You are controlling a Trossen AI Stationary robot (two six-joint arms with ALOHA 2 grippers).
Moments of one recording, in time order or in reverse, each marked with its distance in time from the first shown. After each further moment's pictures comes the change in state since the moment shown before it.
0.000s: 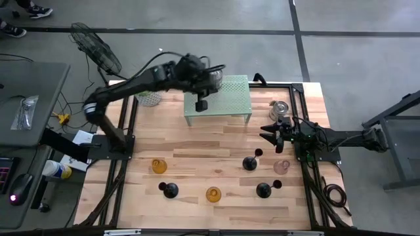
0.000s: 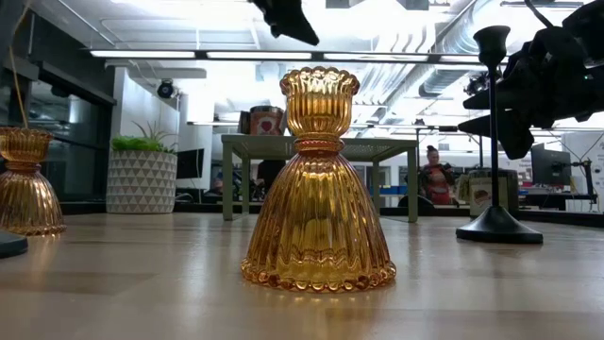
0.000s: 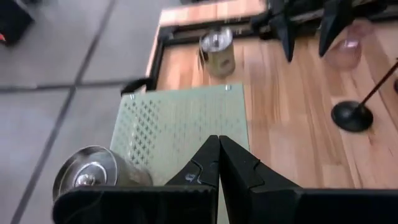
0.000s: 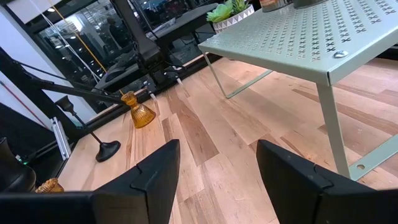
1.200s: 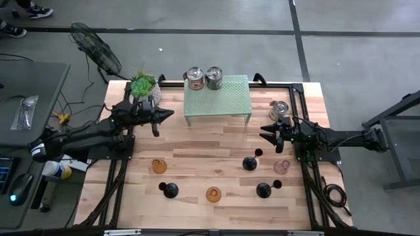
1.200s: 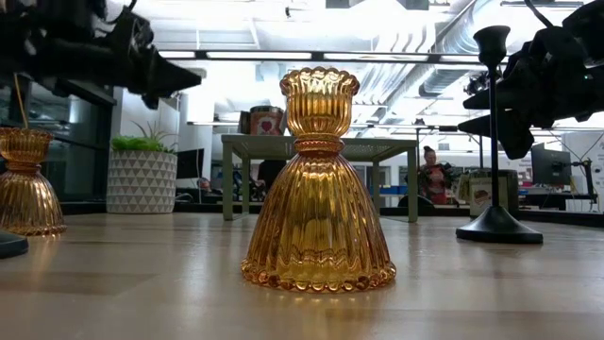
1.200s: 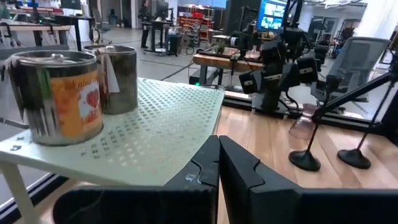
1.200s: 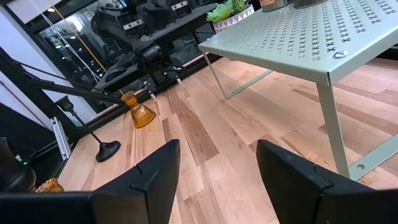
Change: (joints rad) left arm 0.144 -1.064 -1.564 1.116 0.171 -0.417; right arm 0.000 0.000 0.000 0.000 0.000 0.000
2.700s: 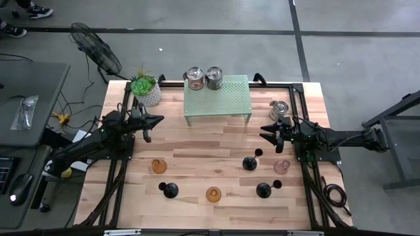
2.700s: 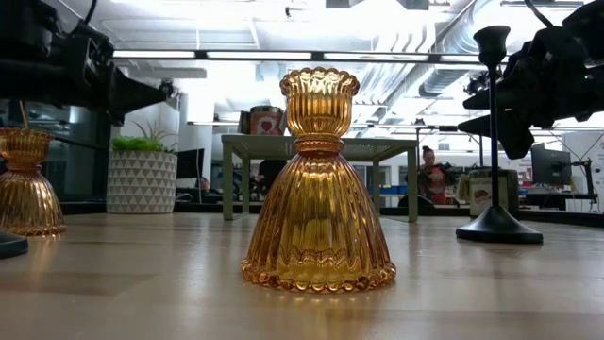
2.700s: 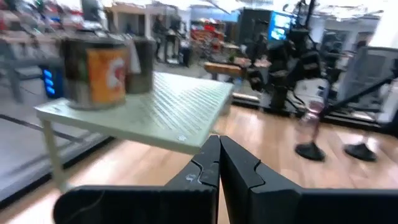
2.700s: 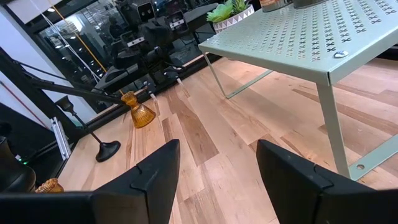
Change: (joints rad) left arm 0.000 -0.565 -0.177 -0.365 -0.071 -0.010; right arm 0.000 0.000 0.000 0.000 0.000 0.000
